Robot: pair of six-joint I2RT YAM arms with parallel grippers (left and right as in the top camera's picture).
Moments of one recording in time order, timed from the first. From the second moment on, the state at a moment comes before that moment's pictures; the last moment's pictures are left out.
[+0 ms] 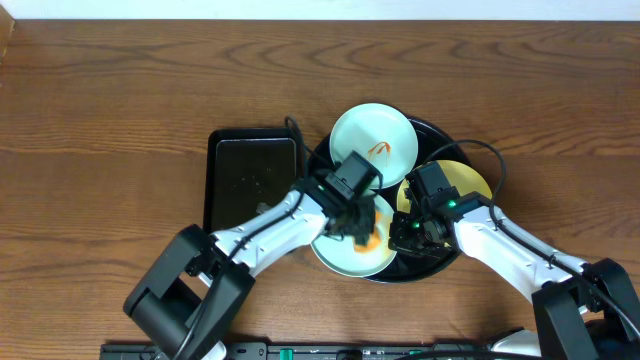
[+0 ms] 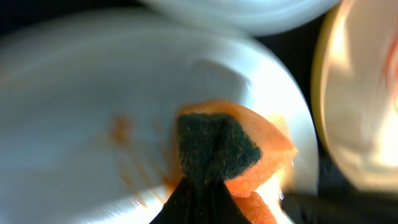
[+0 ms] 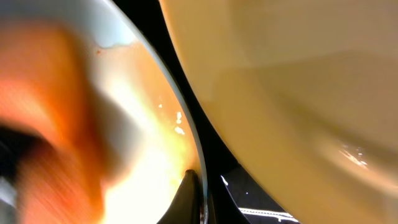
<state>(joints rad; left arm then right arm) -0.72 1.77 1.02 -0.45 0.19 -0.69 0.44 1.56 0.73 -0.57 -0.32 0.64</state>
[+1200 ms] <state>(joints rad) -0.71 1.69 1.02 -0.53 0.45 -0.49 0.44 1.56 0.73 -0.59 -0.32 0.64</state>
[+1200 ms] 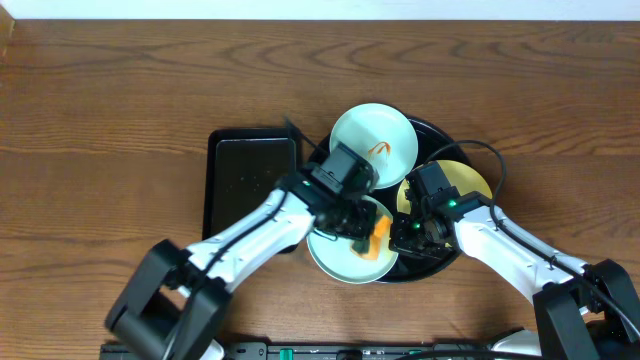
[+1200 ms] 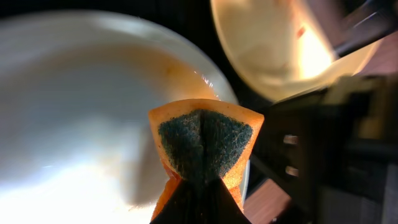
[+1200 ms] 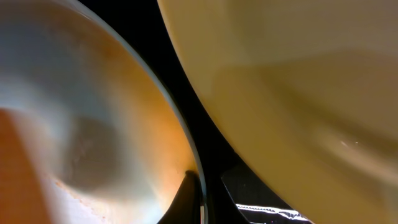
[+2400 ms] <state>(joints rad) -0.27 1.45 1.02 -0.78 0.08 -0.47 0.45 1.56 0.72 -0.57 -0.31 0.64</state>
